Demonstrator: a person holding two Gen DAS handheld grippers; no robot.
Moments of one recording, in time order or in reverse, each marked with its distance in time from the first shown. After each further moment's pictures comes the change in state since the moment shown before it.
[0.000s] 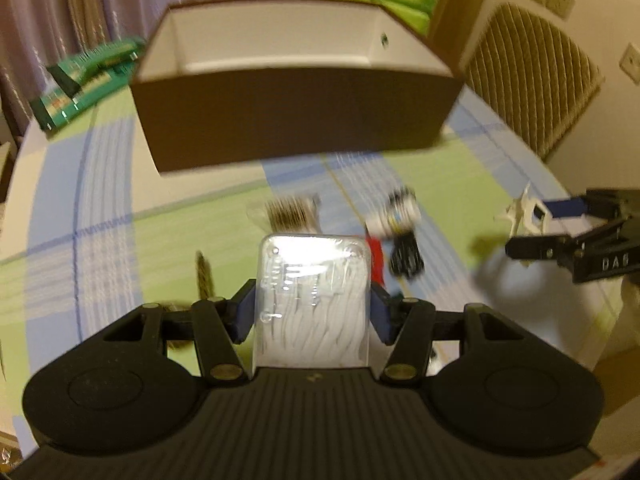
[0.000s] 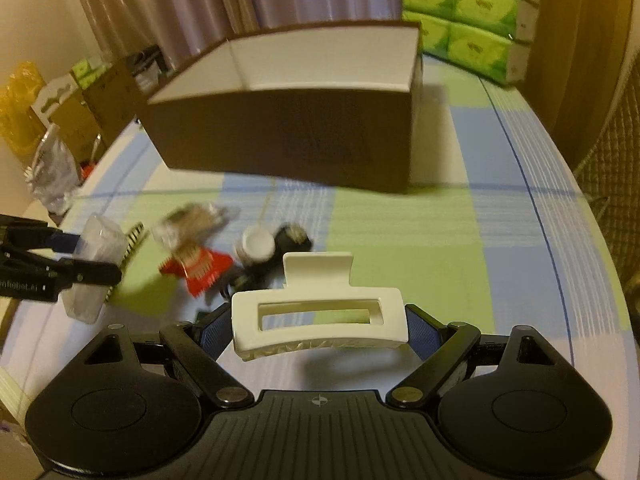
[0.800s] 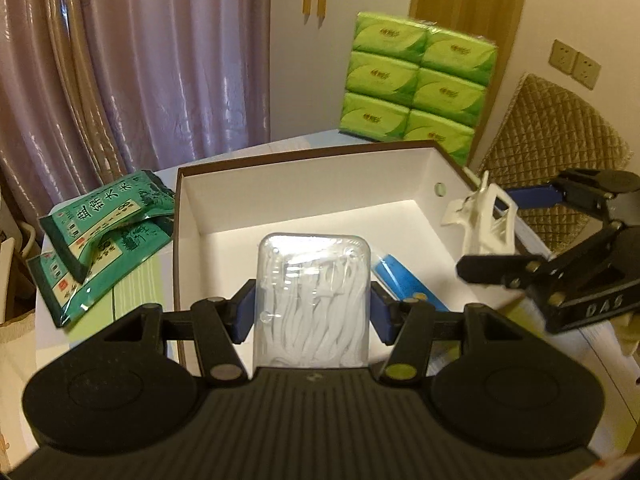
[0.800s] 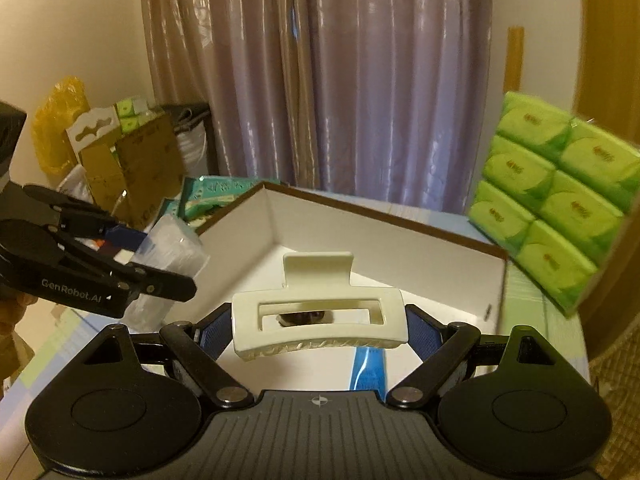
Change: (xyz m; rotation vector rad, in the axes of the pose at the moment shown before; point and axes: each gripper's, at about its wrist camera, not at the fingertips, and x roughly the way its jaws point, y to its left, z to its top) left arm 0.046 0.062 0.198 0.076 -0.122 0.023; right arm 0.063 0.031 0.201 -0.231 -0.204 0.058
